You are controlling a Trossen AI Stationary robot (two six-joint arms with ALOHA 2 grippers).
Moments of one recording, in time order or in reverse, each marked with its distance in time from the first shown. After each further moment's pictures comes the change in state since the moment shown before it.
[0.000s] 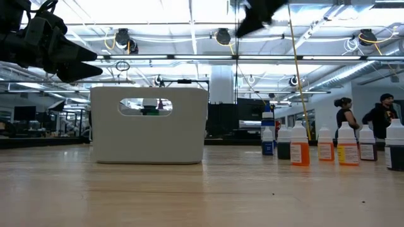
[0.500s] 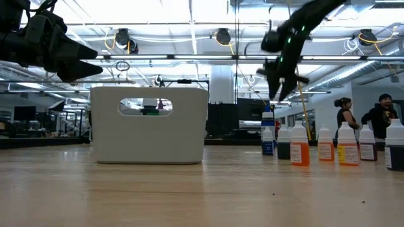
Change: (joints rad) left arm 0.000 0.000 0.000 0.017 -0.003 -0.018; right arm -0.638 0.283 -0.001 -0.237 -0.271 0.364
